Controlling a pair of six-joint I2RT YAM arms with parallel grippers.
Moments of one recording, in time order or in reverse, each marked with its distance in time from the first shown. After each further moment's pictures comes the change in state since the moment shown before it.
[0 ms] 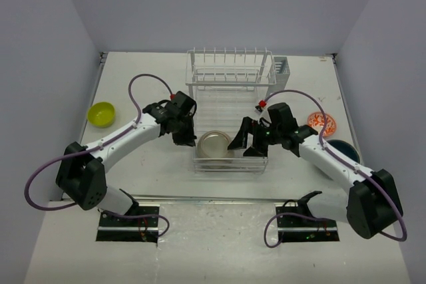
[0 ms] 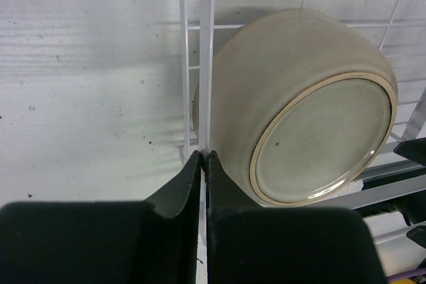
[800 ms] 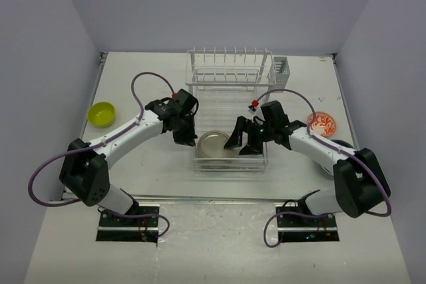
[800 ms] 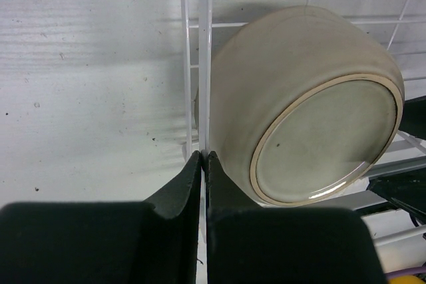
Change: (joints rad) left arm 0.000 0.037 0.046 -0.046 0.003 0.017; right arm -0.007 0.178 0.021 0.102 -0.043 -0.043
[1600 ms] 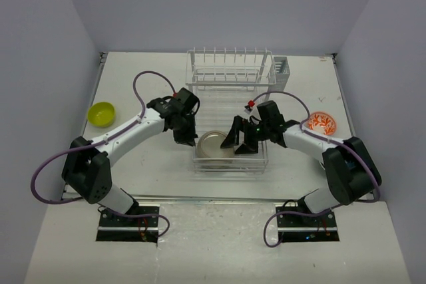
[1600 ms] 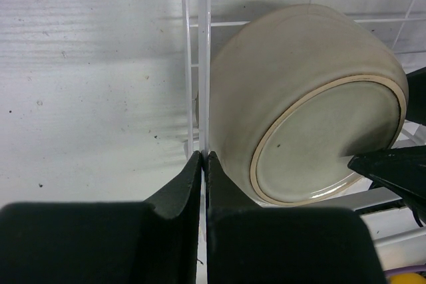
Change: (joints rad) left arm 0.000 0.025 0.031 -0.031 0.004 0.010; right arm 0.000 0.116 0.001 0.113 -0.039 0.016
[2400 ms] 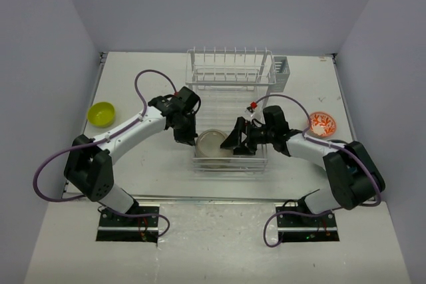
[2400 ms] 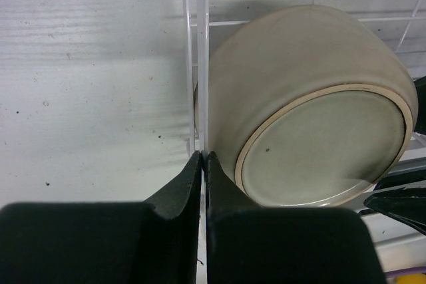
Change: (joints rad) left arm 0.000 0.024 0.028 -0.024 -0.001 0.015; right arm -0.012 -0.041 -0.145 0.315 -0.143 0.102
